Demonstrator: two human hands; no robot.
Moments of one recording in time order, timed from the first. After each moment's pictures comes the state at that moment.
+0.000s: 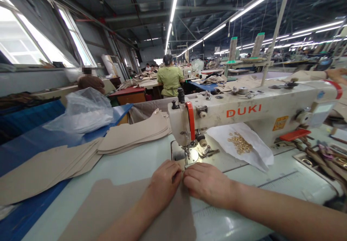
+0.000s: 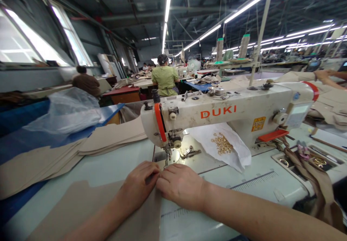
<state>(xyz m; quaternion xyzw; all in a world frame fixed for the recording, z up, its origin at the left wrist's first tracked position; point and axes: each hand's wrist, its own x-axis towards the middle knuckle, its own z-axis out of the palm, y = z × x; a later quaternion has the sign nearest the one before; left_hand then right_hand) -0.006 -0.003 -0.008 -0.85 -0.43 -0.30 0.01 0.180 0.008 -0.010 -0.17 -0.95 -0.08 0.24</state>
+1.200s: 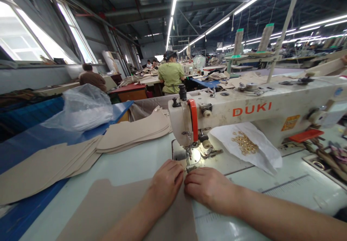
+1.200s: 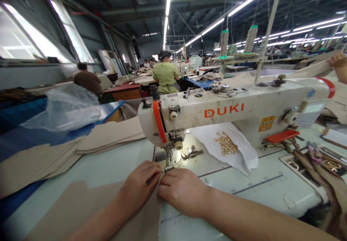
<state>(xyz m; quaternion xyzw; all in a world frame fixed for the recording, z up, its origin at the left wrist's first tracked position) -0.005 0.002 -0.011 -0.86 -0.41 -0.30 0.02 0.180 0.009 -0.017 -0.16 -0.96 -0.02 0.22</state>
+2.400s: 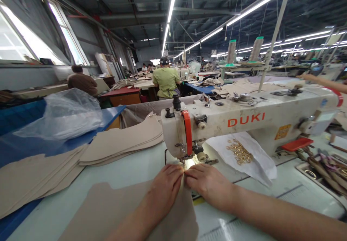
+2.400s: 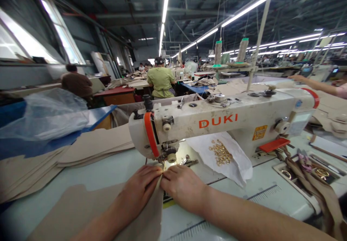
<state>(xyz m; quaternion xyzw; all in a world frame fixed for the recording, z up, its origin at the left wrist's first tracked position) 0.005 0.026 -0.011 -0.87 -0.39 -0.30 0.02 0.190 0.035 -0.008 -0.25 -0.95 -0.05 0.16</state>
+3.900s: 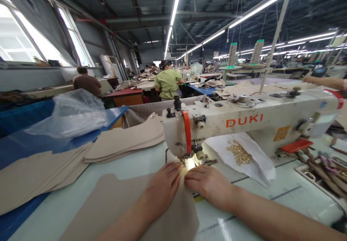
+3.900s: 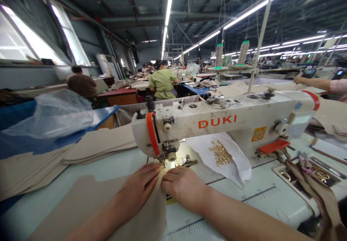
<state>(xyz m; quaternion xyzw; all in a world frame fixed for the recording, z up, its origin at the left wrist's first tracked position) -0.002 0.024 -0.011 -0.88 -0.42 -0.23 0.06 0.197 0.033 -0.010 -0.21 -0.96 -0.02 0.19</state>
